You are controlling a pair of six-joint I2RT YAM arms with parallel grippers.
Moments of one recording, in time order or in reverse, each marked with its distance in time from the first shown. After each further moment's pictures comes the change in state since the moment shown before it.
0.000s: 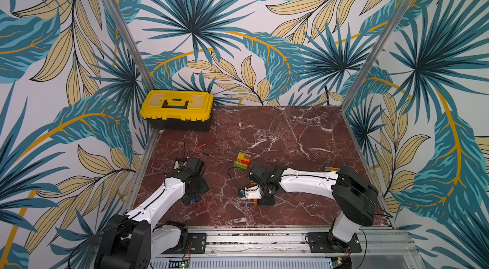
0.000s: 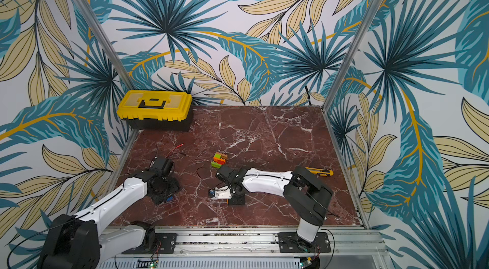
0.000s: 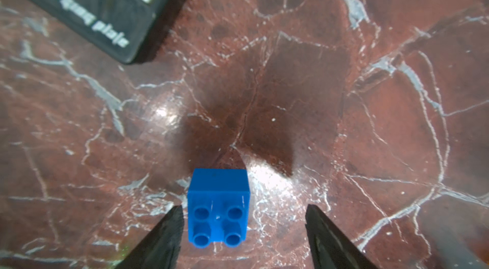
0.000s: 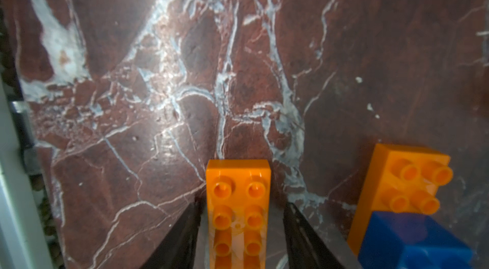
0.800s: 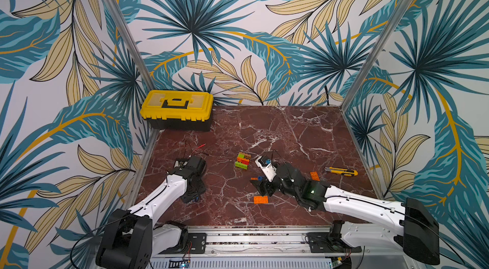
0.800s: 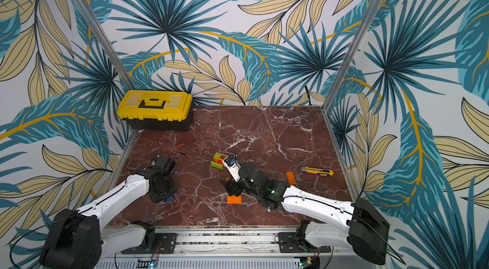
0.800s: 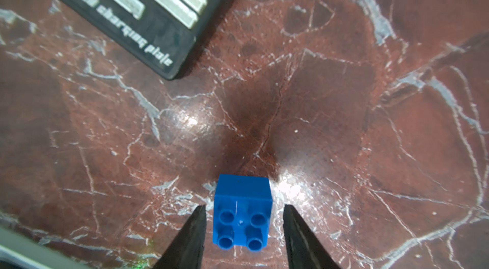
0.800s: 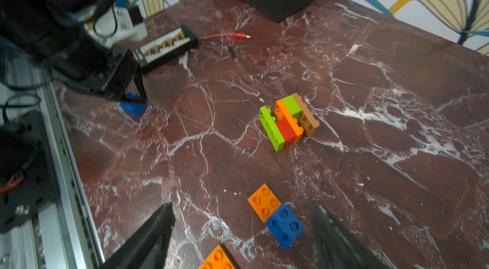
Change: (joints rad) left arm -0.013 0.049 0.034 -0.042 -0.077 -0.001; right arm 0.000 -0.565 -0.349 0.649 0.199 0.774
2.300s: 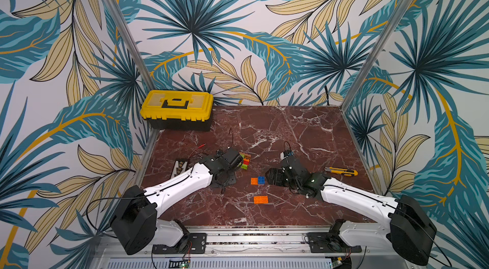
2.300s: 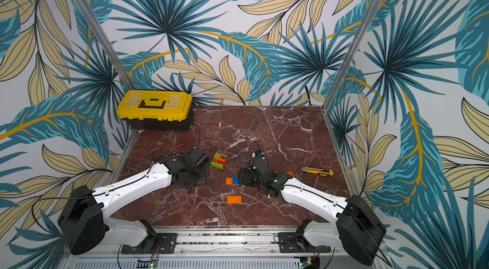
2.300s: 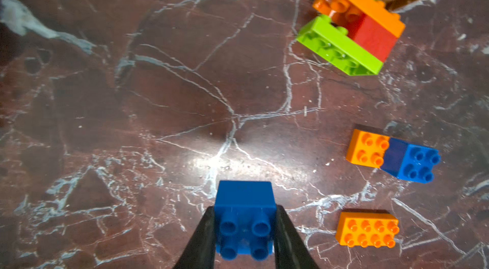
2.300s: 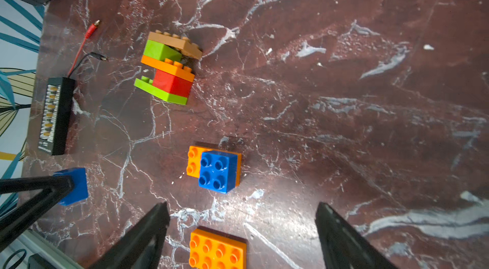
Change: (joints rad) left arm -0.495 0.199 0.362 -0.010 -0.024 -0.042; right arm -0.217 0.081 0.001 -0.298 -0.040 0.664
